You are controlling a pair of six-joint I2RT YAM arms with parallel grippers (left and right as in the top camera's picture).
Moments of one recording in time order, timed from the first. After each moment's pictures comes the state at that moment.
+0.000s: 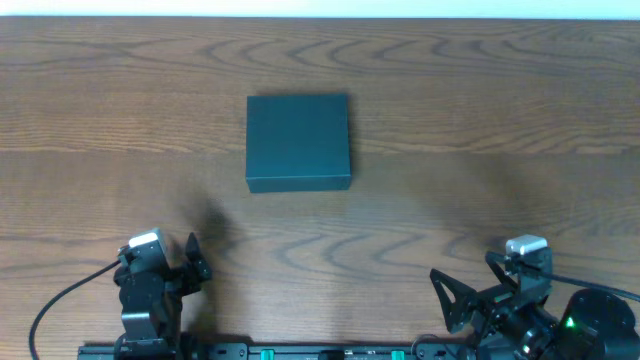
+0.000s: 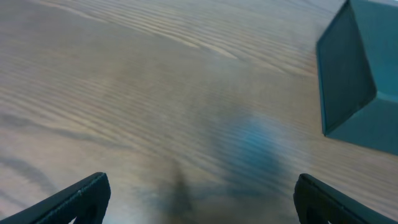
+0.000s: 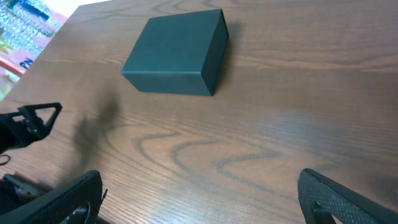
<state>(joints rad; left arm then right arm) 0.04 0.01 0.20 -0.72 -0.13 -0.20 0.10 0.35 0.91 -1.16 -0.39 0.18</state>
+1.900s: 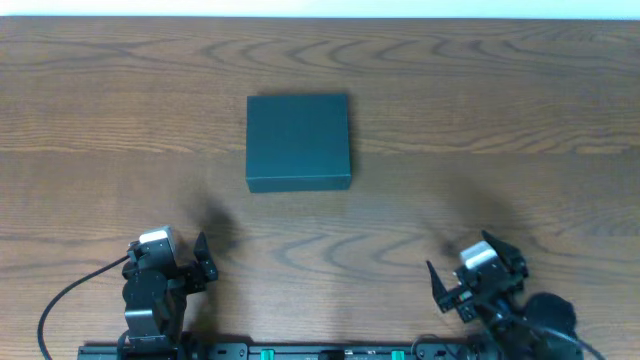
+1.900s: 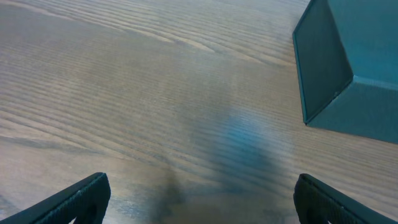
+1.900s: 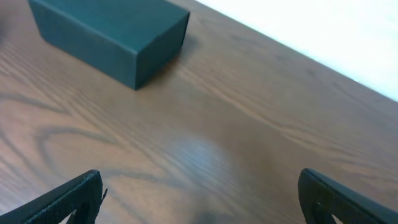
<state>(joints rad) 0.04 0.01 0.16 -0.68 -0.06 -0.17 0.10 0.01 0.40 -0.84 -0.23 -0.37</state>
